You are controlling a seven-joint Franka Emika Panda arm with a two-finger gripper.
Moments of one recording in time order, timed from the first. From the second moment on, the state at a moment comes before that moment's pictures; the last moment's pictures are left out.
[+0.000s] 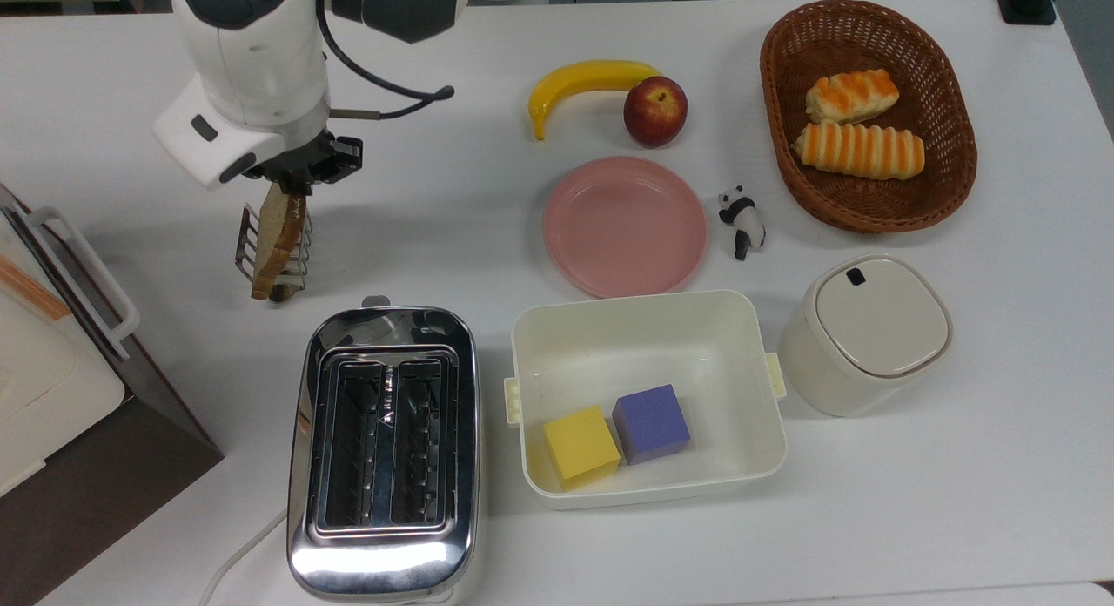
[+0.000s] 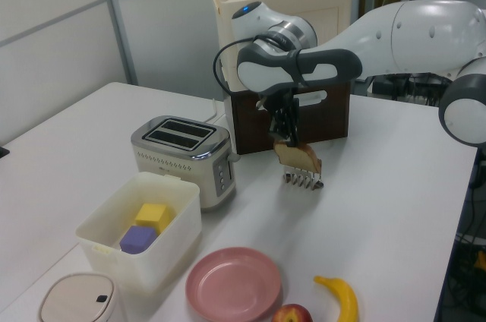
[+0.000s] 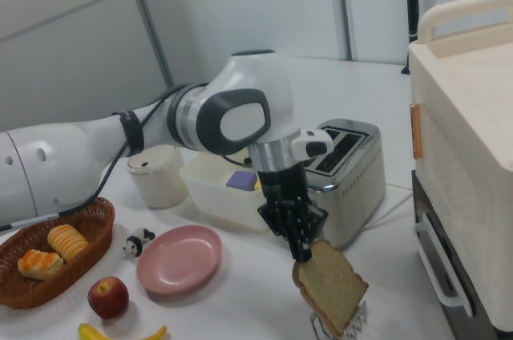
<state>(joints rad) 0.04 0.45 -0.26 -1.36 -0.12 1.67 -0.22</state>
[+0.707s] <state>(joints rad) 0.04 0.39 -0.26 -1.32 -0.08 1.79 -0.11</state>
